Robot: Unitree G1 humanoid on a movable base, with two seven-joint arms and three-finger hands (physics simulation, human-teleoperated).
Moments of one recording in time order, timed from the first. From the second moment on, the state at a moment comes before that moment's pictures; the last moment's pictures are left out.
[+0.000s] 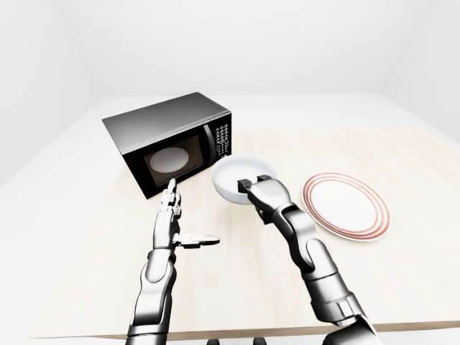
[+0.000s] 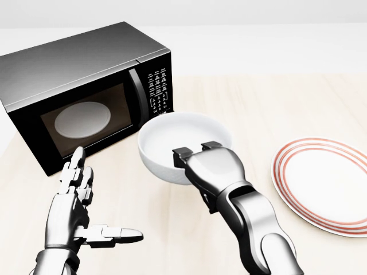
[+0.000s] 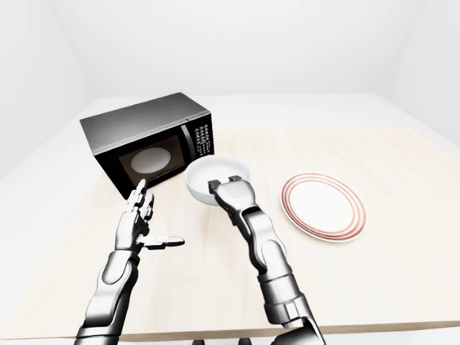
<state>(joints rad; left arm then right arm) 0.00 0.02 0.04 0.00 -0.02 0.00 -0.04 -0.36 -0.03 0.15 0.10 -1.34 -0.09 0.40</state>
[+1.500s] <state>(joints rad) 0.00 0.02 0.04 0.00 -0.02 0.00 -0.04 -0.47 -0.38 -0.11 0.32 -1.17 -0.07 0.27</state>
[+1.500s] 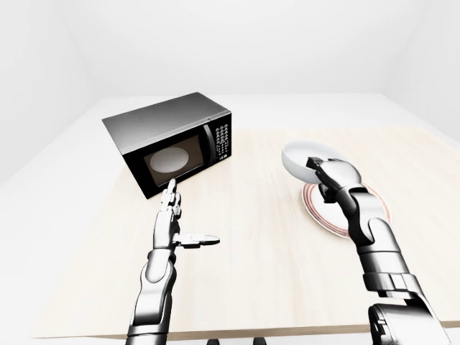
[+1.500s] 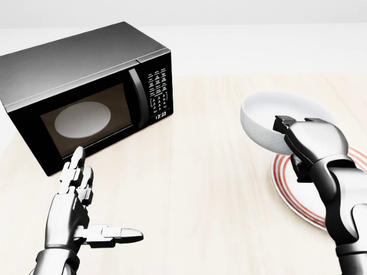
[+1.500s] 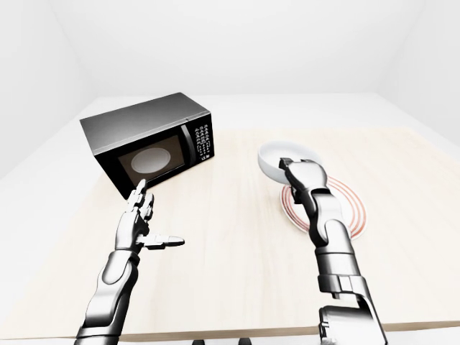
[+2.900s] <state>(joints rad) 0.00 0.02 0.04 0.00 -0.02 0.00 -0.04 -0.45 -0.56 -0.18 0.63 -1.03 -0.07 0.11</state>
